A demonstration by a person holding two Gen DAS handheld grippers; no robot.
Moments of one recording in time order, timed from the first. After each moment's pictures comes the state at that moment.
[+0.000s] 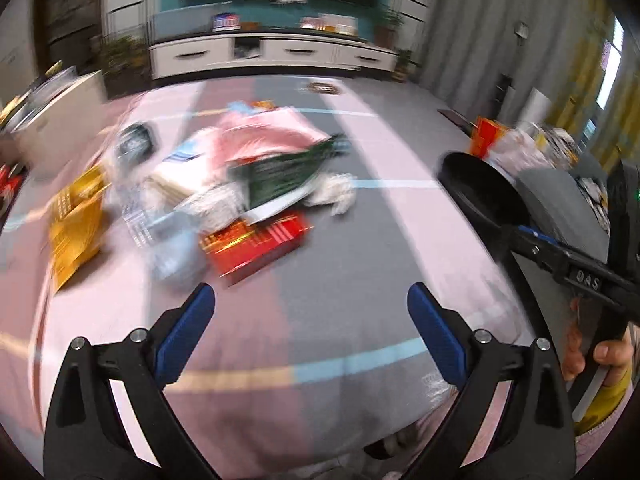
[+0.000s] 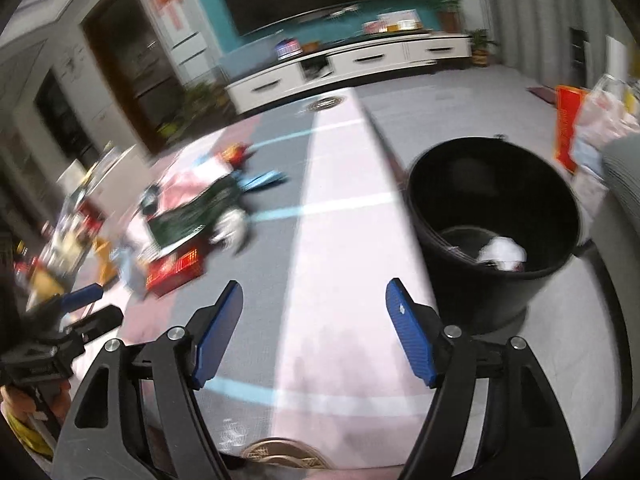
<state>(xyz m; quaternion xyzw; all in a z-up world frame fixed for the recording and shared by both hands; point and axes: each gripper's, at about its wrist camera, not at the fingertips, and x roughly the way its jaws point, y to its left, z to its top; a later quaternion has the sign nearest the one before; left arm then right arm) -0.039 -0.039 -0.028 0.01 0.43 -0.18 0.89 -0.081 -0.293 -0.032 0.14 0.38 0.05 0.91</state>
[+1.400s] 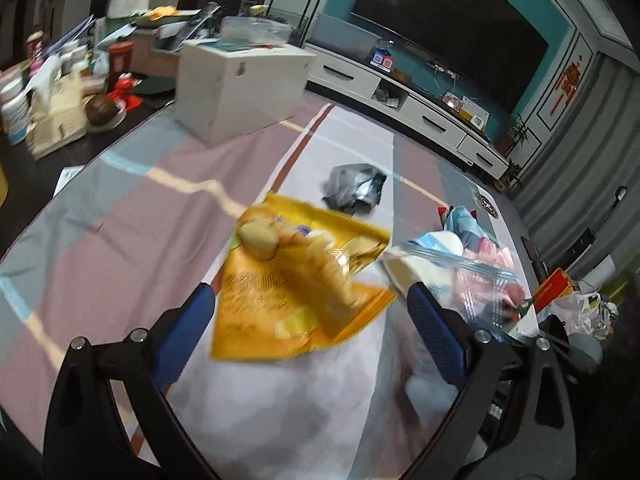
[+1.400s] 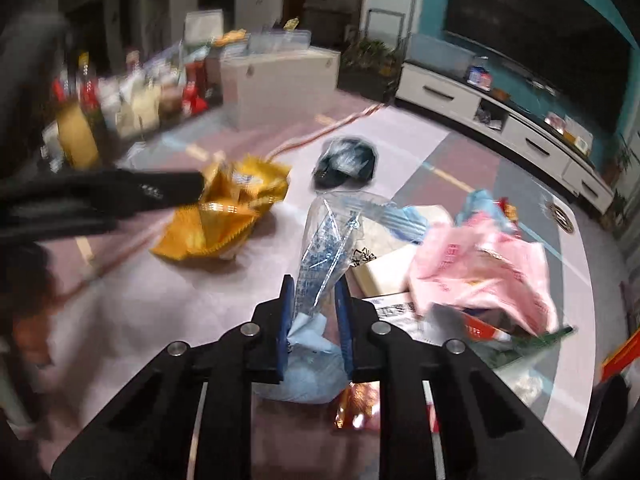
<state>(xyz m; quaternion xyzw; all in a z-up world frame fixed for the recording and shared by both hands) 0.073 0.141 -0.045 -0.17 0.39 -0.01 0.90 0.042 -0.043 -0.031 -0.10 0.36 0.23 0.90</state>
